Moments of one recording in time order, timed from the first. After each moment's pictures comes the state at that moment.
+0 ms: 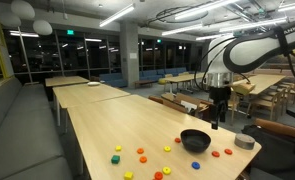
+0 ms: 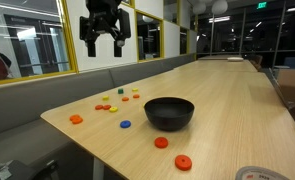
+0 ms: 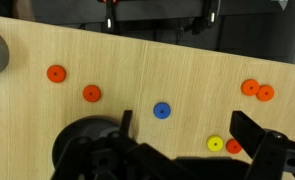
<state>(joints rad) 0.01 -0.61 0.00 -2.60 0.01 1.91 0.01</state>
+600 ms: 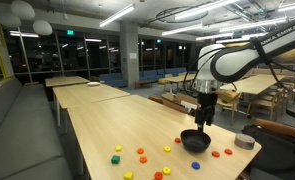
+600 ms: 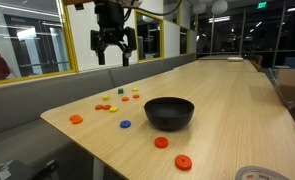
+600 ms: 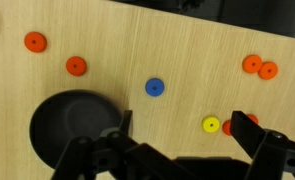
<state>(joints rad) 0.03 -0.45 0.00 -2.57 0.03 2.09 0.00</state>
